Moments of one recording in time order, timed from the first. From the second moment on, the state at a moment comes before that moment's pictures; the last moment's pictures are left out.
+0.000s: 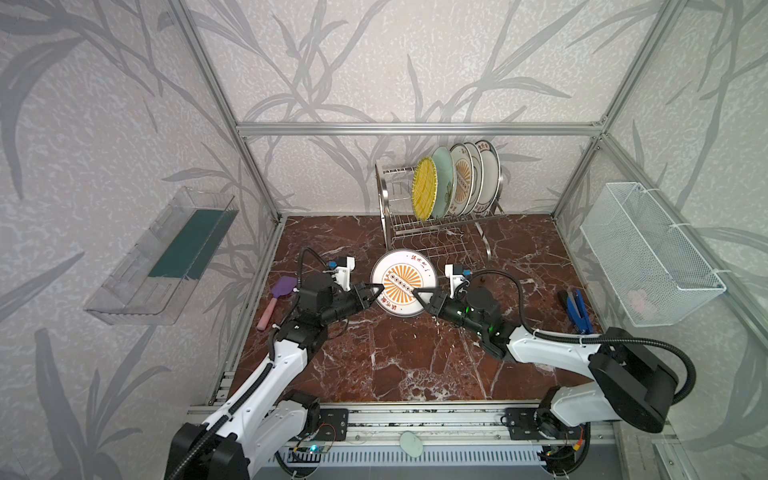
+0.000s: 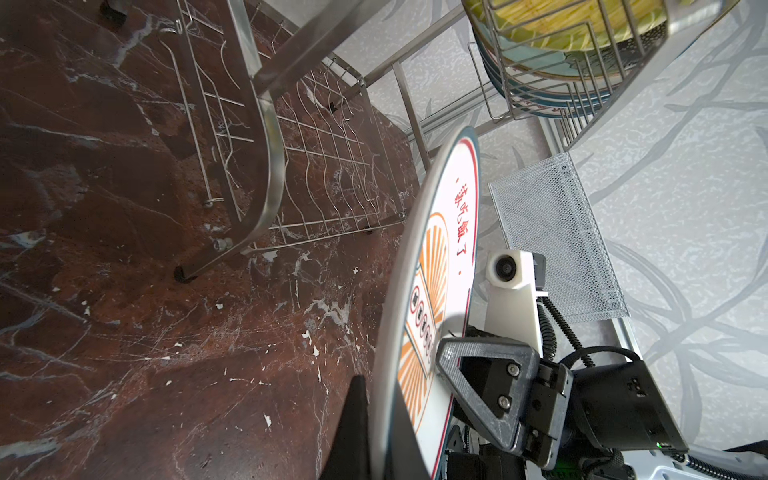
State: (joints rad) left arm -0.29 0.95 0.56 0.06 0.58 -0.87; right arm 0.80 1.43 0.57 0.73 -0.16 1.07
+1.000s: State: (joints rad) left arm -0.28 0.88 0.55 0.05 0.54 -0.91; right arm 0.80 1.50 0.62 0.90 -0.13 1.14
